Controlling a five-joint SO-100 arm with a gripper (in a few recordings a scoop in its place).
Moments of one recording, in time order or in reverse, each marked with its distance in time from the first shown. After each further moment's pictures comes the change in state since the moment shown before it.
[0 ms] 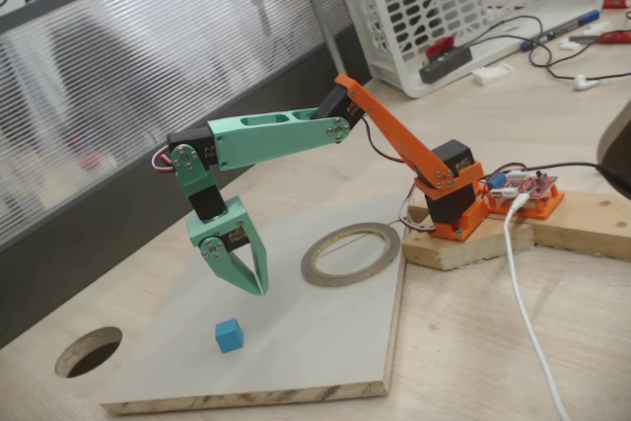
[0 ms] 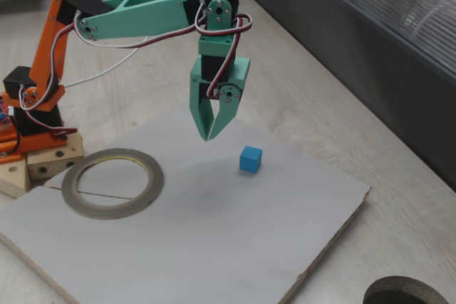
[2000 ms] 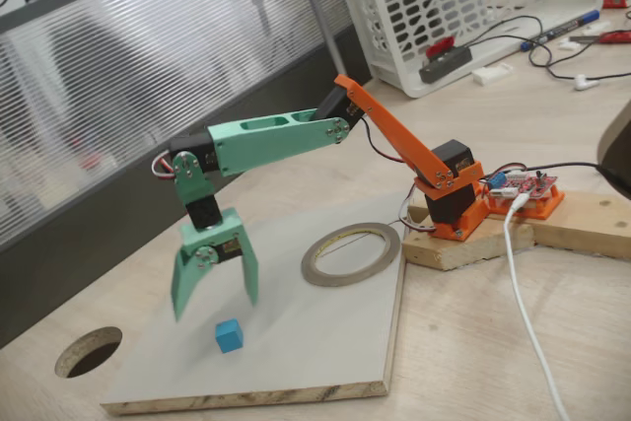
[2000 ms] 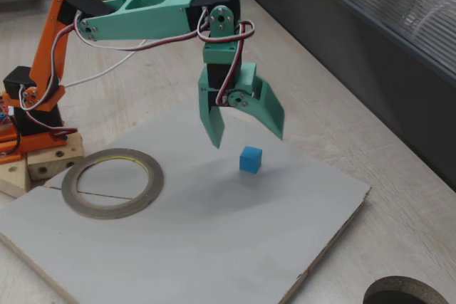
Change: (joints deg) arm 0.0 0.0 4.0 -9.7 -3.4
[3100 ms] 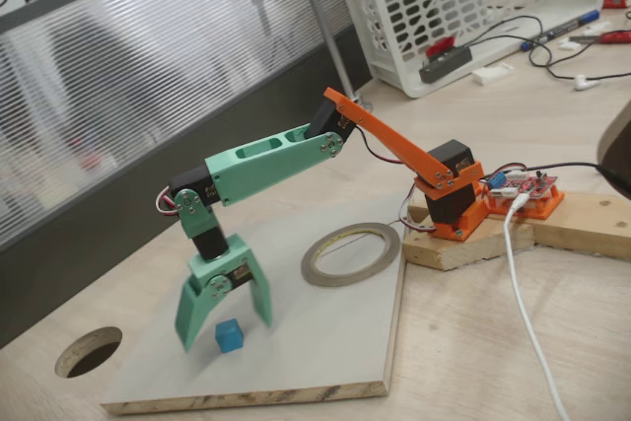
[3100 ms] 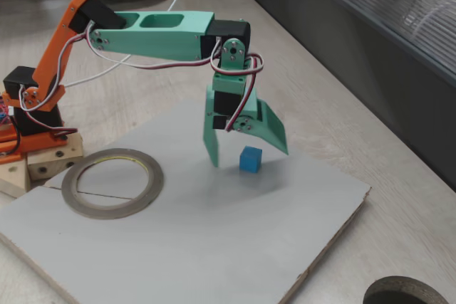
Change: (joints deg) arm 0.1 -6.9 0.7 -6.3 -6.5
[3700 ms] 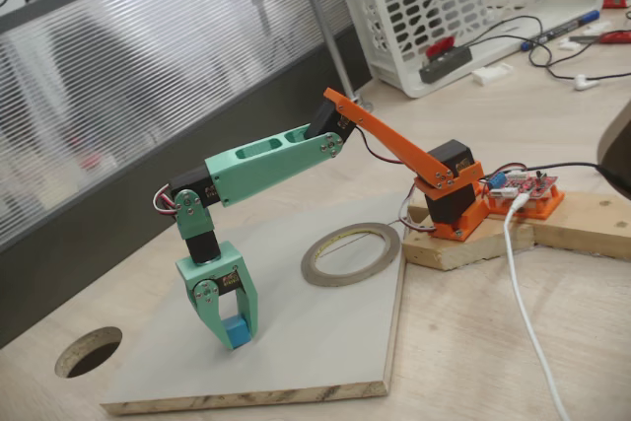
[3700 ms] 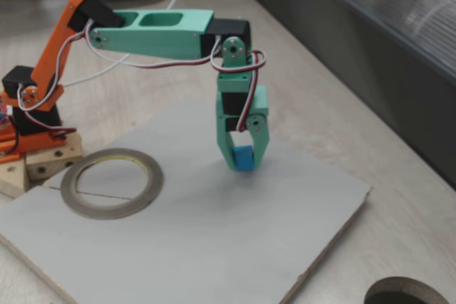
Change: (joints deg) arm 0.0 0.0 -0.1 -6.1 0.0
